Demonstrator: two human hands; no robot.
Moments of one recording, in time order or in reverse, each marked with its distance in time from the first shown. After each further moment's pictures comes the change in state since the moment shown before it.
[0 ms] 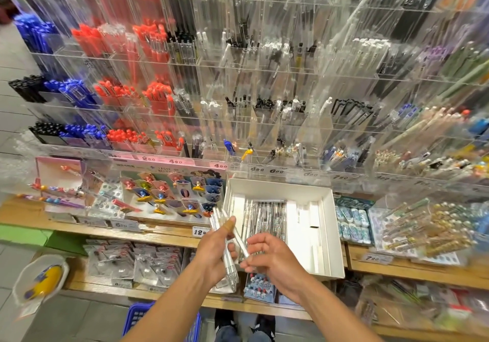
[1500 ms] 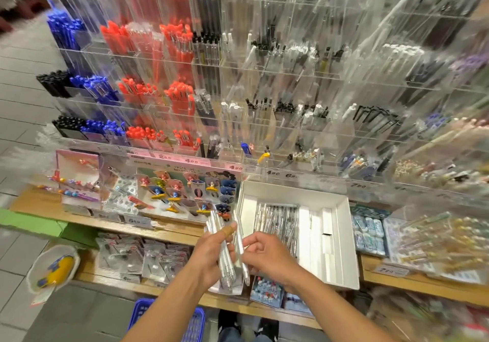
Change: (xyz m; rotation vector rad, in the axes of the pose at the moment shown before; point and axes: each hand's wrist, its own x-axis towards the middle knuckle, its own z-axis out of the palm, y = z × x) left_hand 0.004 0.015 -0.036 -0.001 -0.075 0.011; right_hand 0.029 -0.010 0.030 -0.541 -0.010 -0.020
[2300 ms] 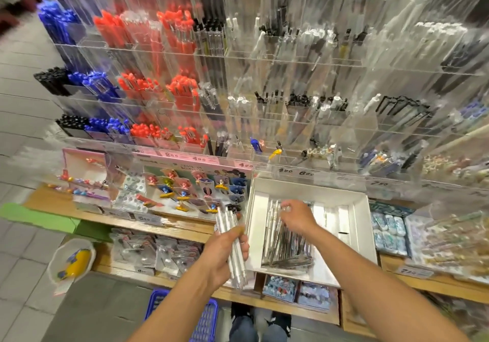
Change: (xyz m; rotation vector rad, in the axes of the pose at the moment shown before) left_hand 0.009 0.007 0.004 -0.018 0.049 -0.040; right_hand 0.117 0.037 -0.068 -0.277 0.317 0.149
